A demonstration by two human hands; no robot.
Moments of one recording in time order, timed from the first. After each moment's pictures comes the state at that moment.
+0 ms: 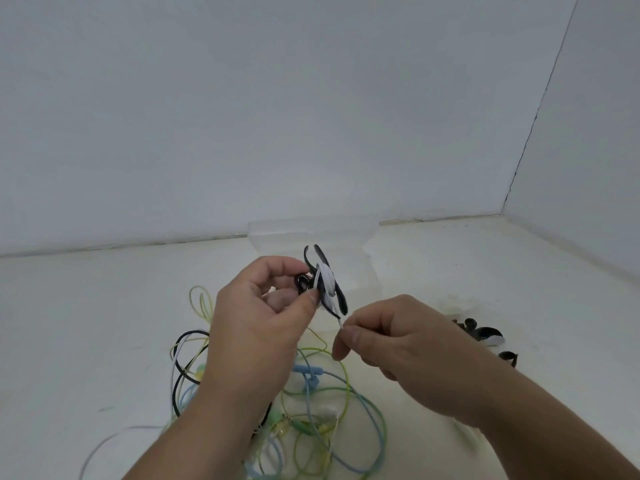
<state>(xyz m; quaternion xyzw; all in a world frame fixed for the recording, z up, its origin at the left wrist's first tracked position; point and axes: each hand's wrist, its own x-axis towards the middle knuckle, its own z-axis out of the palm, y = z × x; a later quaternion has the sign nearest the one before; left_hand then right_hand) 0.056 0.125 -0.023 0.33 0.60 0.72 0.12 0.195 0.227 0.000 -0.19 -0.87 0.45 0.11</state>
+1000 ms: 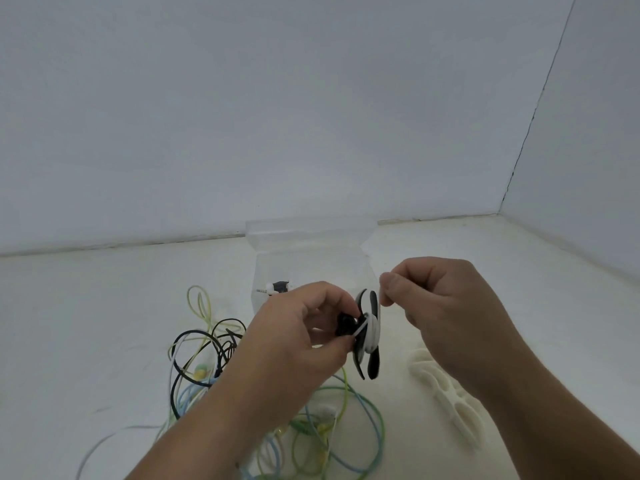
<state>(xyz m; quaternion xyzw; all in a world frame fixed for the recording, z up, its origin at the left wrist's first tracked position) 0.066 0.122 -0.023 0.52 0.63 0.55 0.19 0.201 0.240 0.007 -0.26 -0.79 0.44 0.34</state>
